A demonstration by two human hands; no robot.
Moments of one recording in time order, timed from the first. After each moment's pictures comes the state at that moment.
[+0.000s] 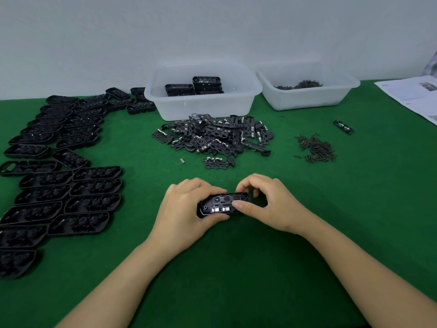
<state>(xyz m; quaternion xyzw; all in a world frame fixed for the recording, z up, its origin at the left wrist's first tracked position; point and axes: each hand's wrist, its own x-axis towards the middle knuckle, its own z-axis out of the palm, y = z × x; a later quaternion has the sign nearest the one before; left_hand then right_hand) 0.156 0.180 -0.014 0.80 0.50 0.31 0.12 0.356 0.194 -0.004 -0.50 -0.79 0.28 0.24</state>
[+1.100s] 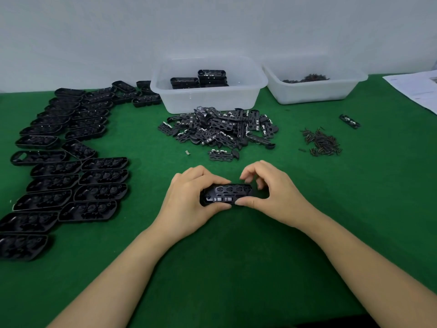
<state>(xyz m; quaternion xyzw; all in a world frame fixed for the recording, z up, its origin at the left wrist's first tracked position) 0.155 0.182 -0.015 0.80 0.48 0.34 0.14 0.352 0.189 -0.003 -0.49 -0.79 0.26 0.28</state>
